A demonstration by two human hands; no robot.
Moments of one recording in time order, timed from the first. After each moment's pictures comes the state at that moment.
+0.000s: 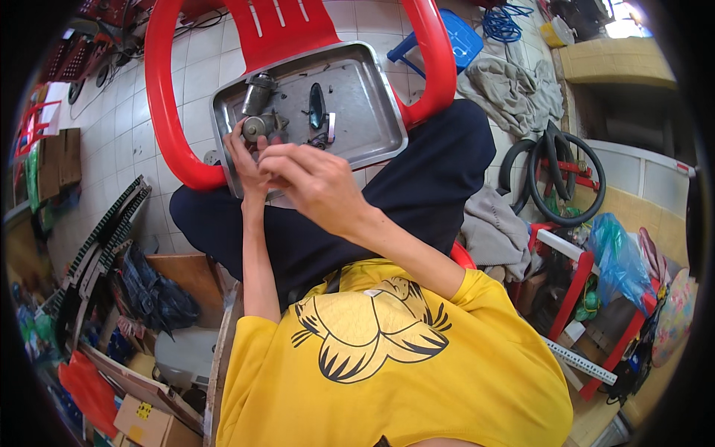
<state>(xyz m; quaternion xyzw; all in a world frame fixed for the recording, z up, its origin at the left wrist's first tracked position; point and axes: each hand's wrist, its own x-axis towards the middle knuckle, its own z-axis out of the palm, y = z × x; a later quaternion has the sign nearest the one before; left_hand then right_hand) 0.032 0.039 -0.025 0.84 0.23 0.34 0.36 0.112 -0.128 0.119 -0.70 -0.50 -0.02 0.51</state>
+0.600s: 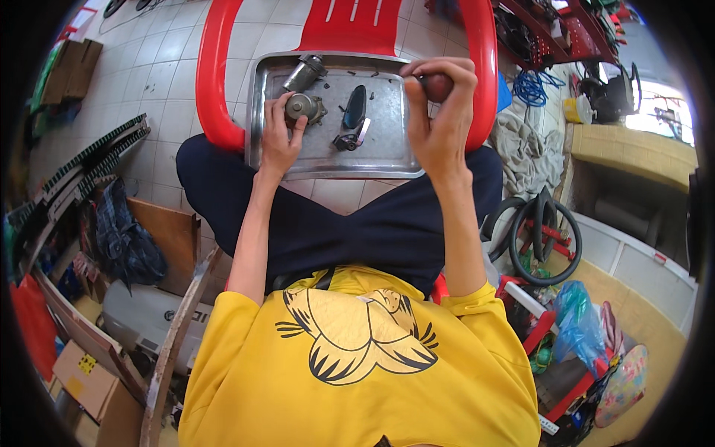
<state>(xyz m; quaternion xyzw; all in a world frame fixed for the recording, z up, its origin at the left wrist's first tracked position) 0.031 0.036 -0.027 0.81 0.25 0.34 0.40 0.214 -0.110 0.156 -0.62 -0.48 -0.10 0.61</state>
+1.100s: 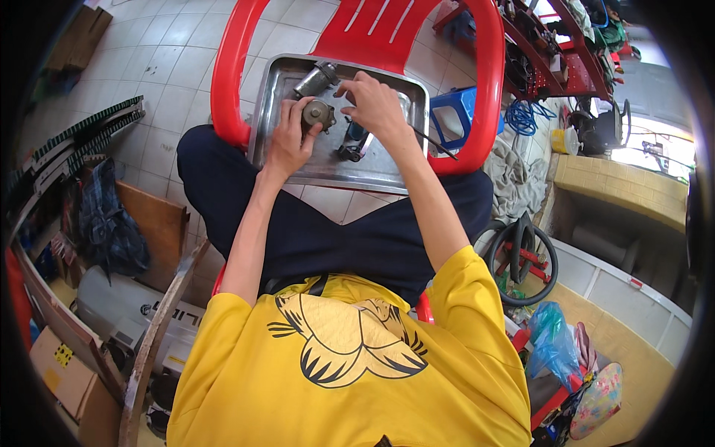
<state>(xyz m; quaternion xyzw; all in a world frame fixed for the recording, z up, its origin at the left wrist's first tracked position) 0.033 0.035 -0.017 0.83 0.23 0.33 0.39 0.235 -0.035 0.047 -0.79 -0.59 0.14 0.12</state>
